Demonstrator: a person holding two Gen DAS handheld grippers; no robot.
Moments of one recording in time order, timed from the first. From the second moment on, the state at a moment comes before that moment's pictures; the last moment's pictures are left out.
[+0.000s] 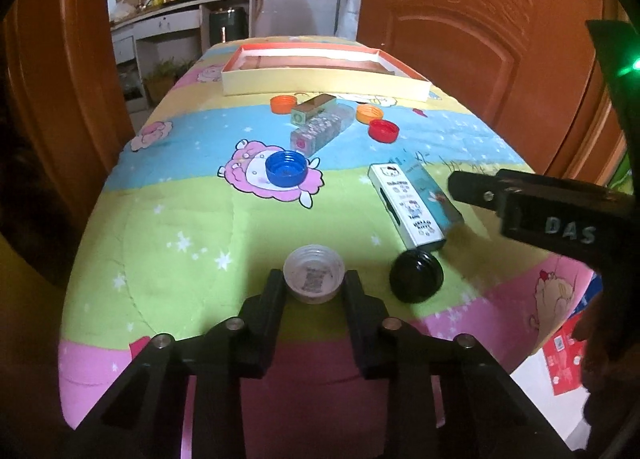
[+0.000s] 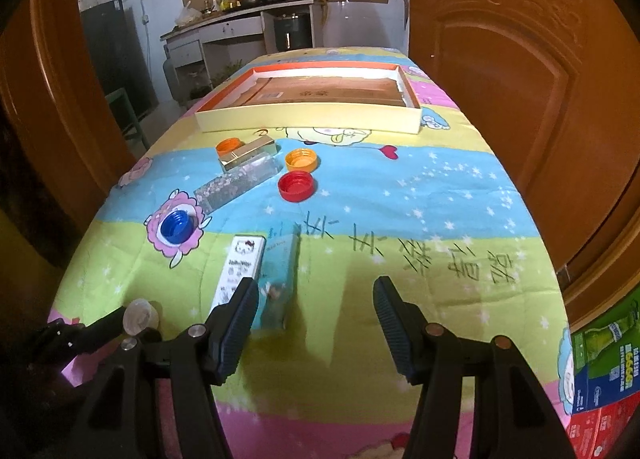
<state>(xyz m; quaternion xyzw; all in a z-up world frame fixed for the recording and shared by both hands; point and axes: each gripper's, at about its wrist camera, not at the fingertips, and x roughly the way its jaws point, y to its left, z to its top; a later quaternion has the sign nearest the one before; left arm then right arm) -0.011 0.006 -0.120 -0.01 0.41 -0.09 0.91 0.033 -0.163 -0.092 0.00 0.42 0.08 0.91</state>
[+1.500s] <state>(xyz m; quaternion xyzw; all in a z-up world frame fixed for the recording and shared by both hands) 0.044 0.007 -0.068 -0.02 0.38 -0.06 0.92 0.071 -0.160 -0.073 -0.02 0.41 0.08 0.91</state>
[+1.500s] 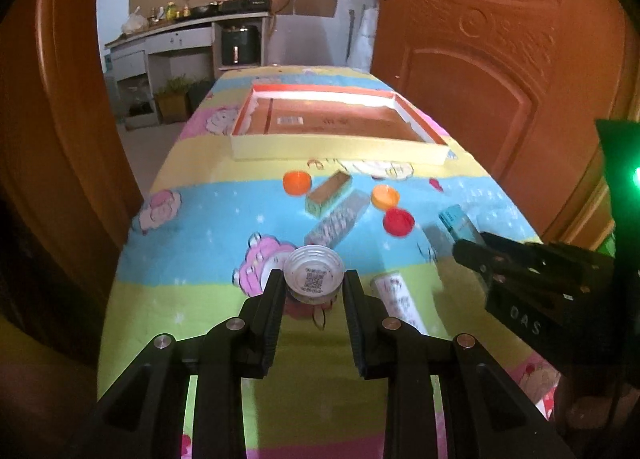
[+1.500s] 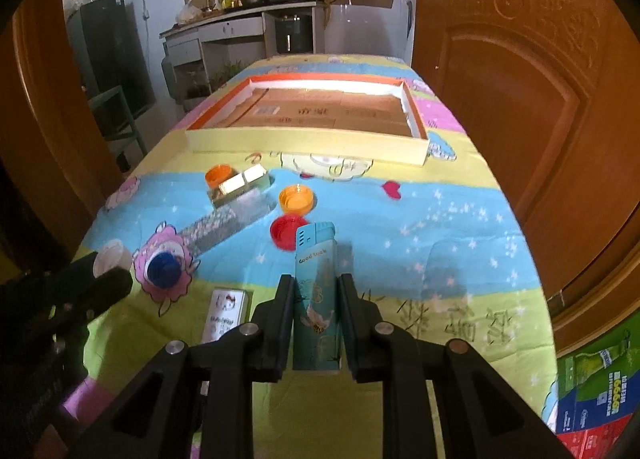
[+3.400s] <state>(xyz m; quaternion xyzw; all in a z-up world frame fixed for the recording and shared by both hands) 0.372 0.000 -0.025 -0.07 0.47 -0.04 0.88 0.328 -0.196 -0.006 -0.04 0.41 0.15 0.90</state>
